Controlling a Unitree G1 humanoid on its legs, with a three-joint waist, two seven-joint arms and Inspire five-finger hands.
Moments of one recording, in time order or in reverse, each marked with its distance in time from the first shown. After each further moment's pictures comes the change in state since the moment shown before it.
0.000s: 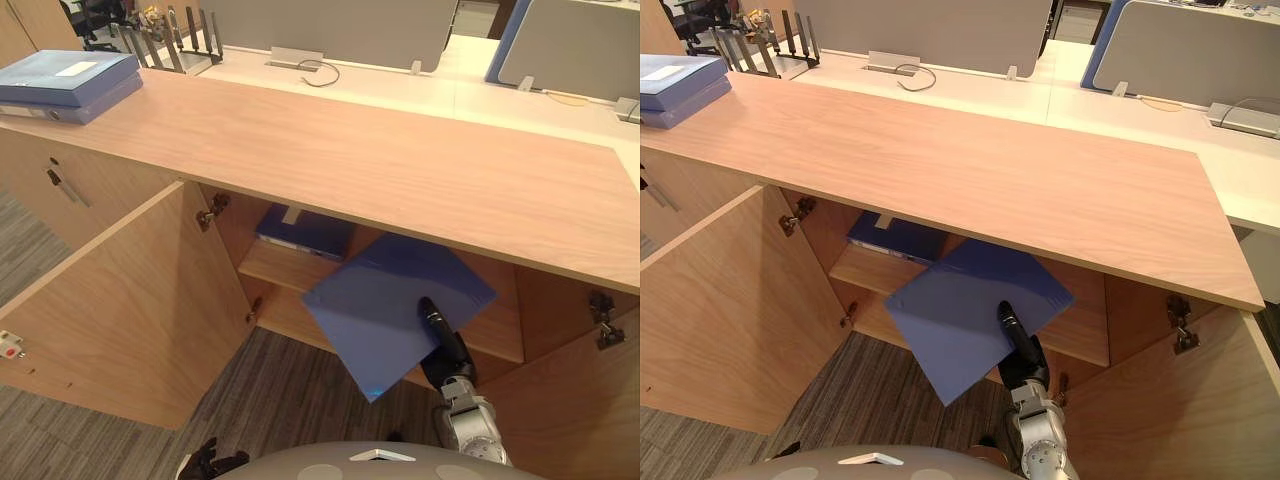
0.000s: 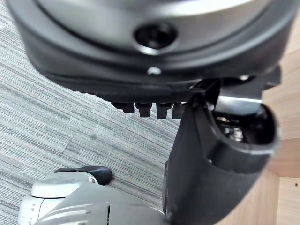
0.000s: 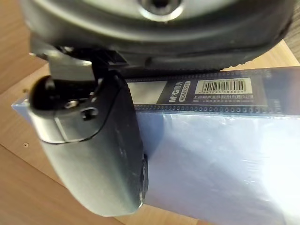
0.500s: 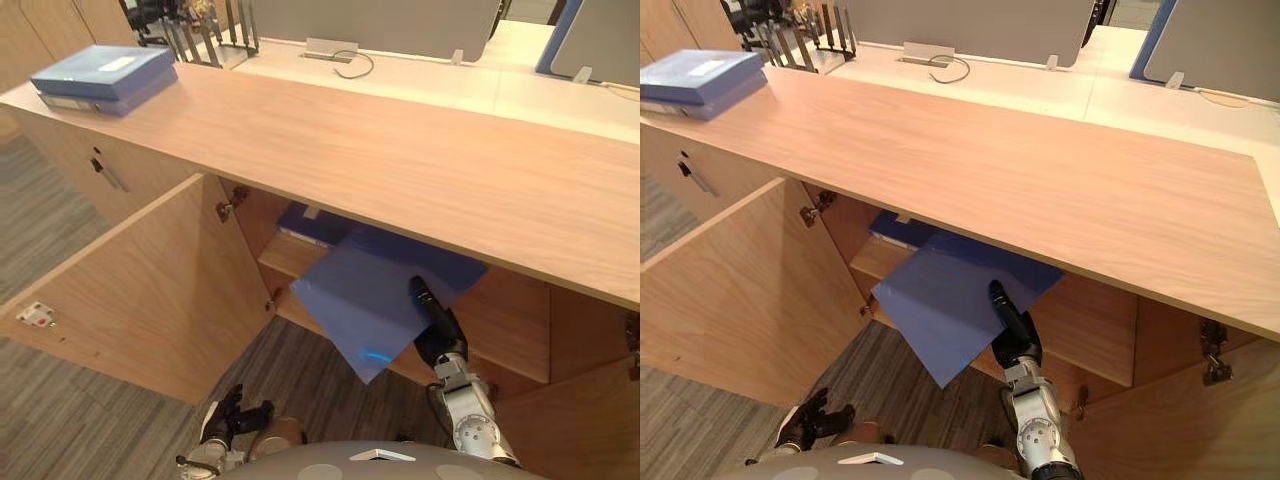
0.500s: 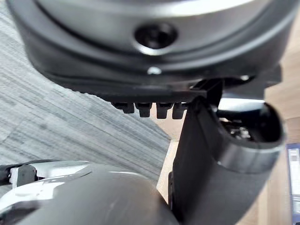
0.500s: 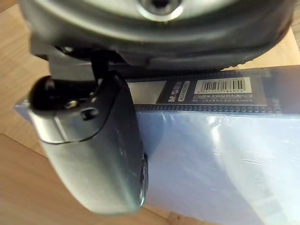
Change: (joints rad) left arm -0.020 -0.027 -0.088 -0.252 0.036 -0.021 0.020; right arm -0.058 -0.024 0.050 -0.082 0.000 -0.024 -0.036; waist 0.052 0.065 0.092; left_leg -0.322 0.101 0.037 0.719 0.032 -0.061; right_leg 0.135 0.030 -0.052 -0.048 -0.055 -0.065
